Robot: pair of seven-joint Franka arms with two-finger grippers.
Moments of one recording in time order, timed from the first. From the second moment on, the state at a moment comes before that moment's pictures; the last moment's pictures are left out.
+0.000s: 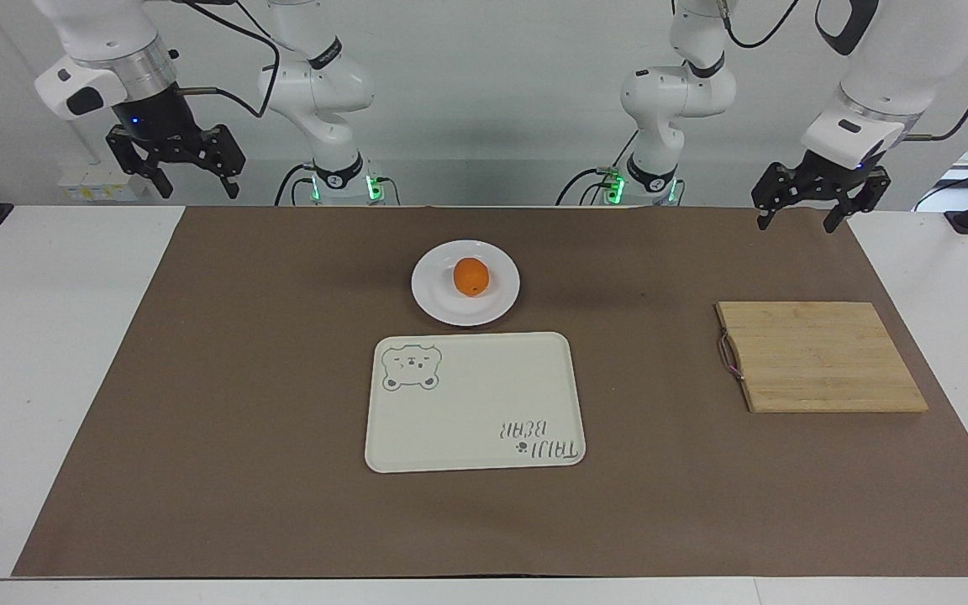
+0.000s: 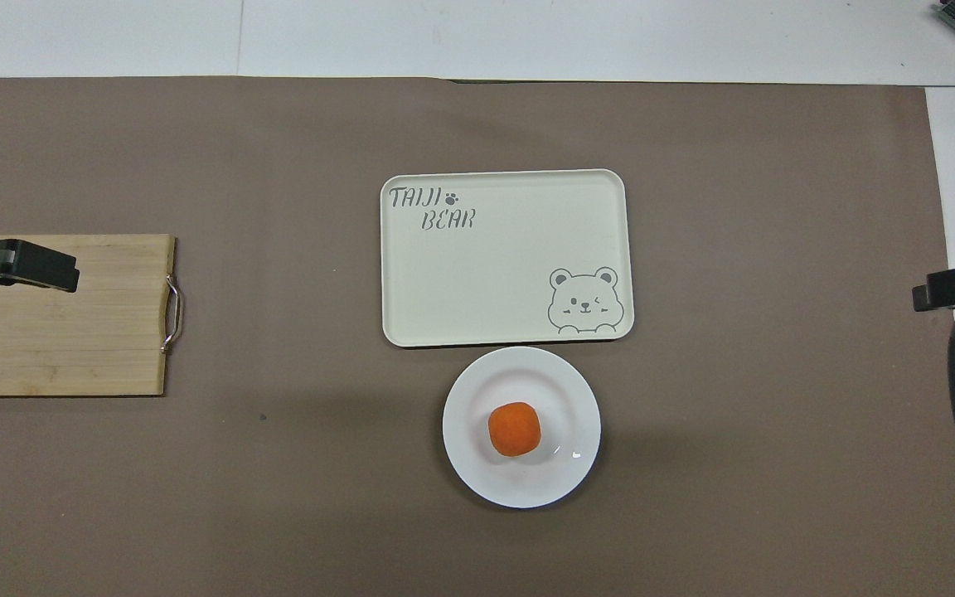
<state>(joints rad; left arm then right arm) -0.03 -0.02 -0.06 -1.55 0.03 1.54 0.07 0.05 -0.08 -0.10 -1.57 0.00 1.50 -0.03</state>
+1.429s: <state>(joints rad) -0.03 -0.02 -0.06 -1.55 0.03 1.54 0.07 0.05 -0.08 -0.08 -1.59 0.08 1.55 -0.03</state>
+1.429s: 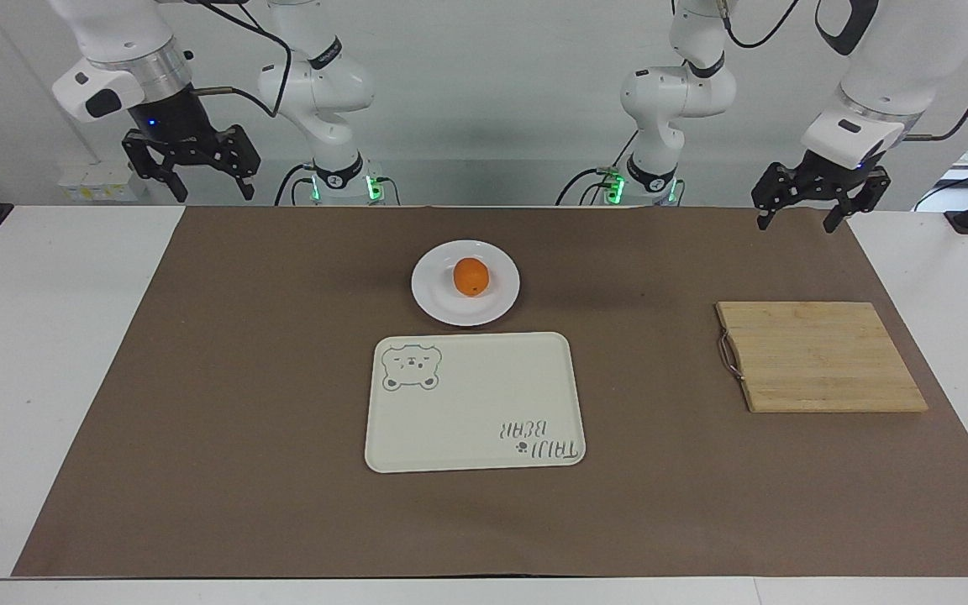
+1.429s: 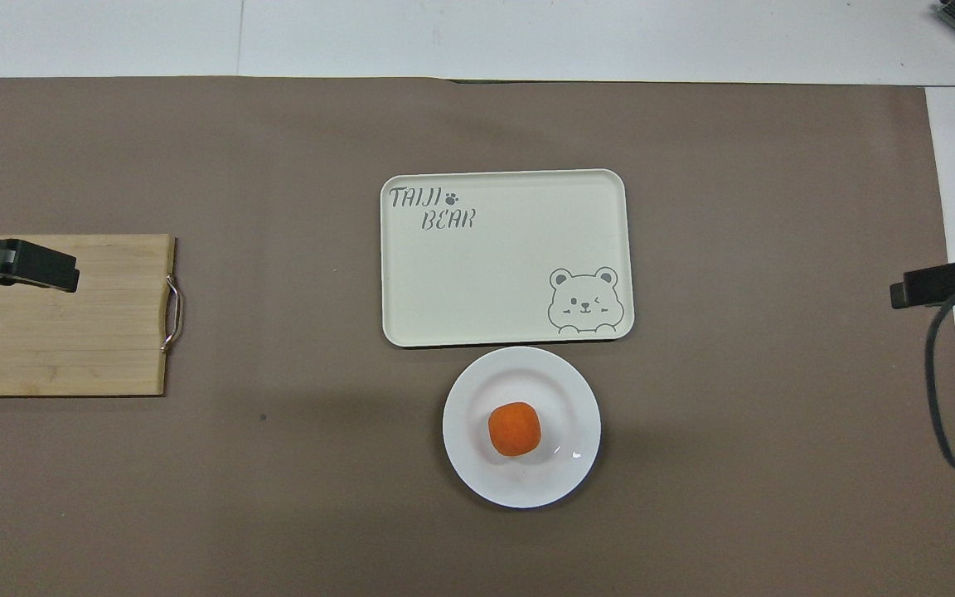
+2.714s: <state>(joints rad) -0.03 -0.02 -0.06 -1.55 0.03 1.54 0.07 0.10 -0.03 -0.08 -2.33 0.97 1.97 -0.44</state>
